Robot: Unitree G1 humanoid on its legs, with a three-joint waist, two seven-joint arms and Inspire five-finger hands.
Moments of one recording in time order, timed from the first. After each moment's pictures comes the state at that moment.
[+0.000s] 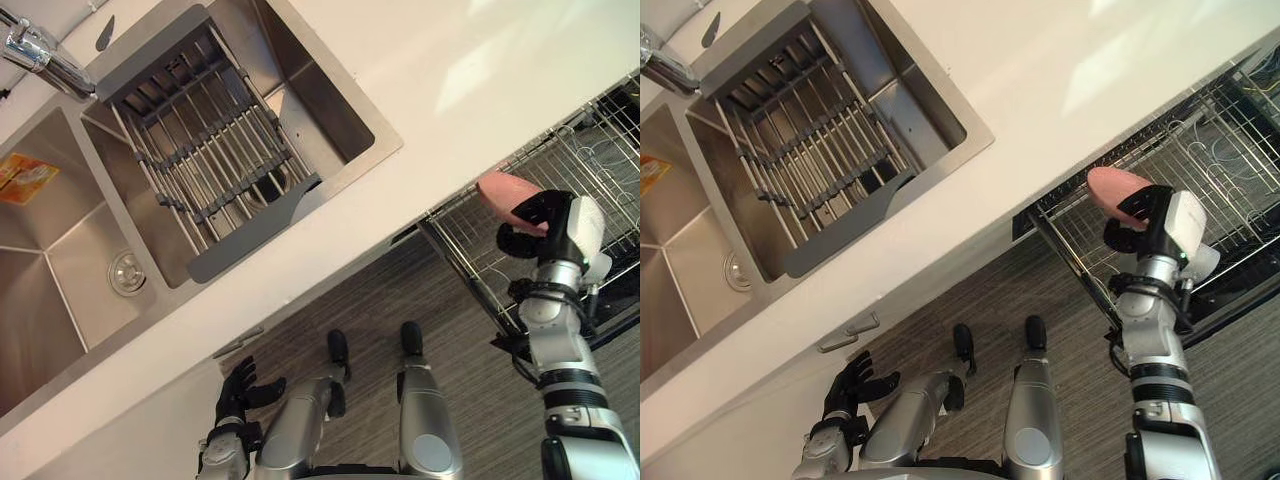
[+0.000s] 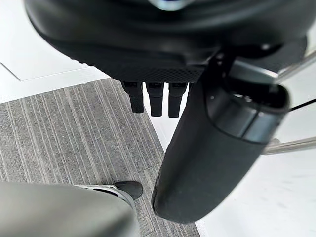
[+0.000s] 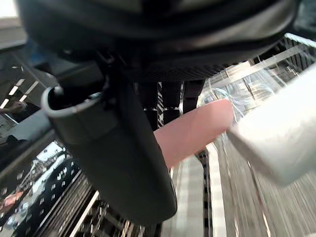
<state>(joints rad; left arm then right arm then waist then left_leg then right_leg) 0.05 0.07 0.01 0.90 -0.24 -0.26 0.13 -0.30 -0.44 -0.19 0.44 -0.42 -0.03 -0.42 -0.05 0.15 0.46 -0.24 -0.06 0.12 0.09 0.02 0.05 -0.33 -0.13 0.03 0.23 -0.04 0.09</state>
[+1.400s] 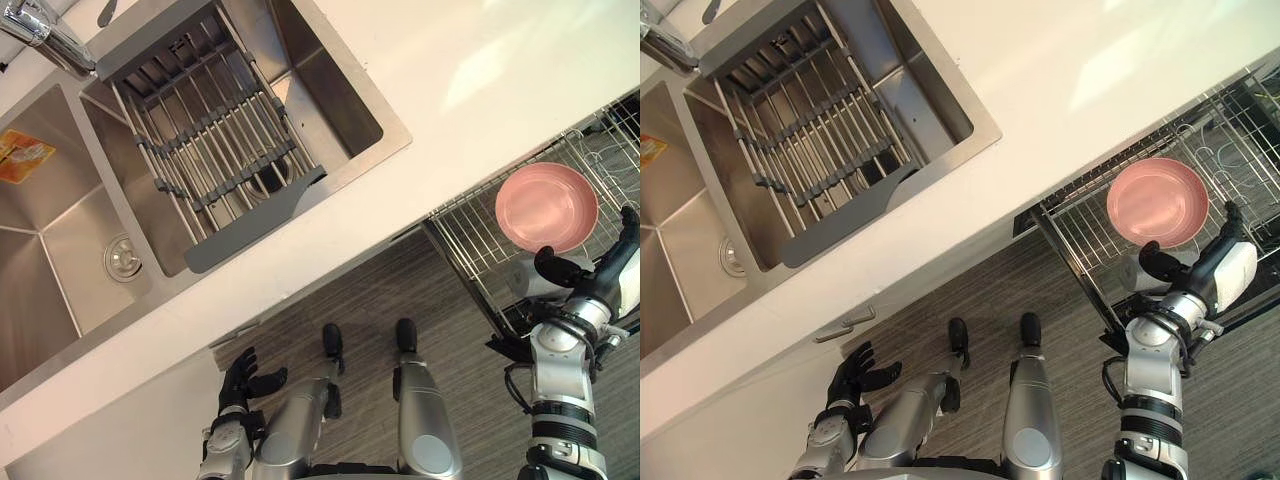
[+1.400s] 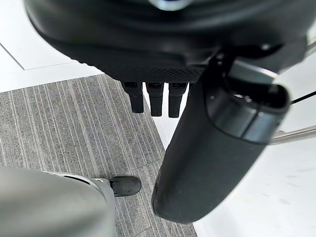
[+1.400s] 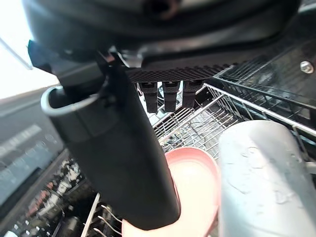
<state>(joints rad) 0.01 0.06 0.01 0.90 -0.23 -0.24 0.15 -0.18 -0.29 -0.45 0.23 -0.29 0.01 -0.54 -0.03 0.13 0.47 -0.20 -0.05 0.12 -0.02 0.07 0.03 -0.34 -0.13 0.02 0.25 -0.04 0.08</state>
